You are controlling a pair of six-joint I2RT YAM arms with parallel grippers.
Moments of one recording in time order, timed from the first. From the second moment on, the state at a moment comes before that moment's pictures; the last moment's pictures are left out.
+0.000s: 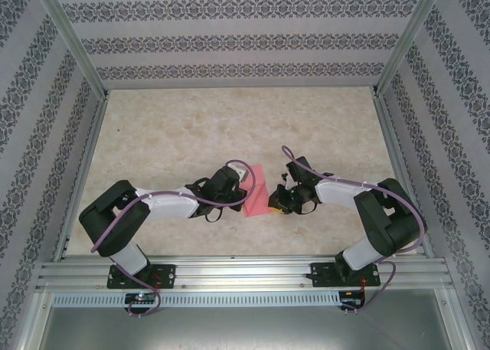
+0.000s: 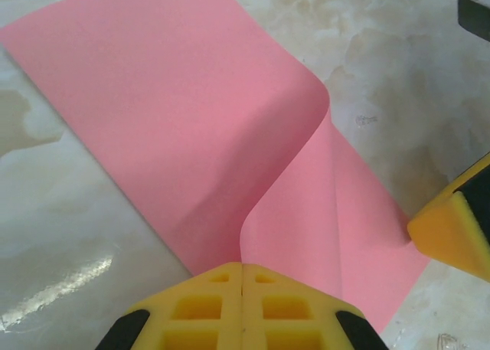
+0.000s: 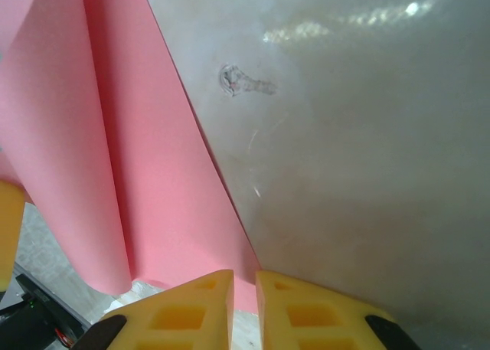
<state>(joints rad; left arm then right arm) -0.84 1.64 0.74 0.06 0.04 -0.46 0.48 1.55 0.64 -0.29 -0.53 0.76</state>
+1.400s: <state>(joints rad) -0.82 1.73 0.78 0.06 0.04 -0.43 0.48 1.55 0.64 -0.29 -0.52 0.76</state>
